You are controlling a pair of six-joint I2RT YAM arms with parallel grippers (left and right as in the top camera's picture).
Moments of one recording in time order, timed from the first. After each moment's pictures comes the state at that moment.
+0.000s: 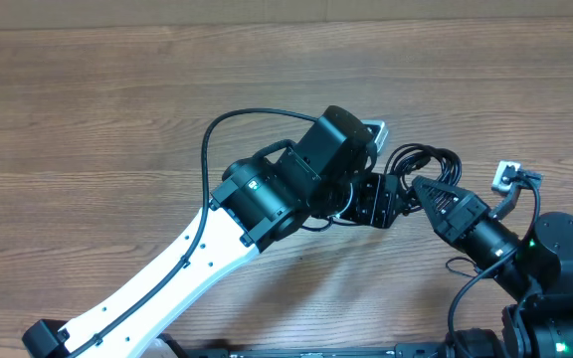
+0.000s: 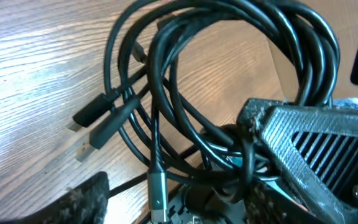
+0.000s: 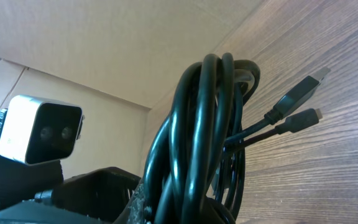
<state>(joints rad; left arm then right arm) -0.85 1.52 1.56 -0.85 0.36 -0.66 0.05 0.57 0.77 -0.51 -0.55 0.93</state>
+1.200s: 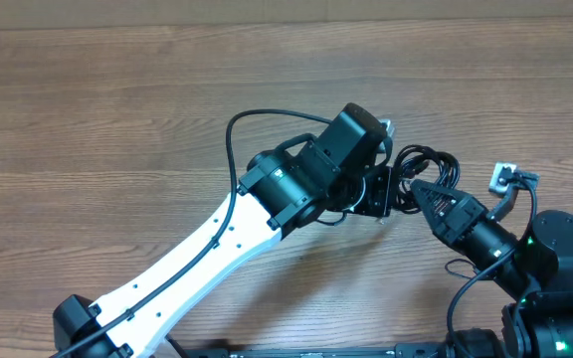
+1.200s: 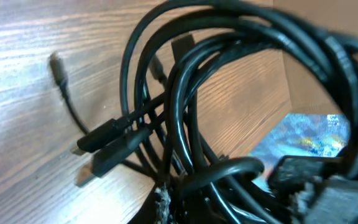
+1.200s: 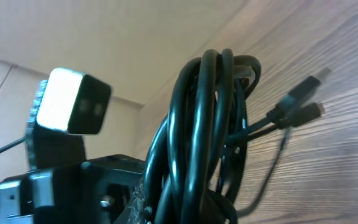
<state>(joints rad) -0.85 1.61 1.58 -0.80 0.34 -0.73 0.05 0.58 0.77 -0.57 -0.55 0.91</state>
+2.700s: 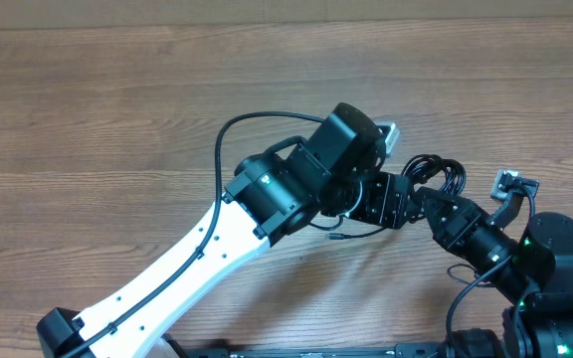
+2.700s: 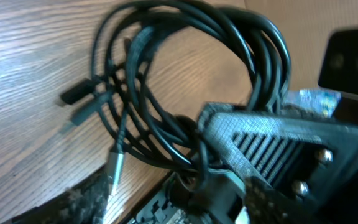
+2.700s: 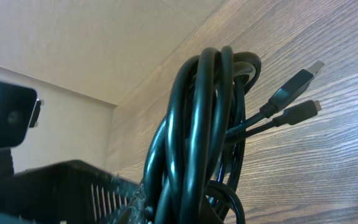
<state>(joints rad) -0.86 1.56 1.57 -0.81 0.44 -0.68 0.05 0.57 0.78 -0.65 -0.47 0.81</state>
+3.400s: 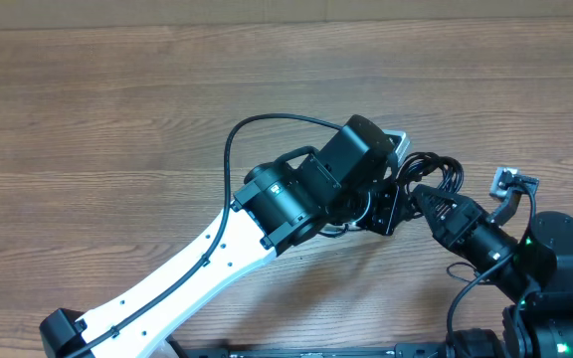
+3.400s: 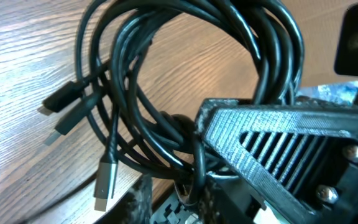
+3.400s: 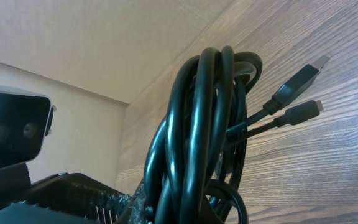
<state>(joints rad) -0.90 1.56 1.57 -0.82 0.35 -0.65 0.05 0.58 0.78 -0.62 -0.51 0.85</state>
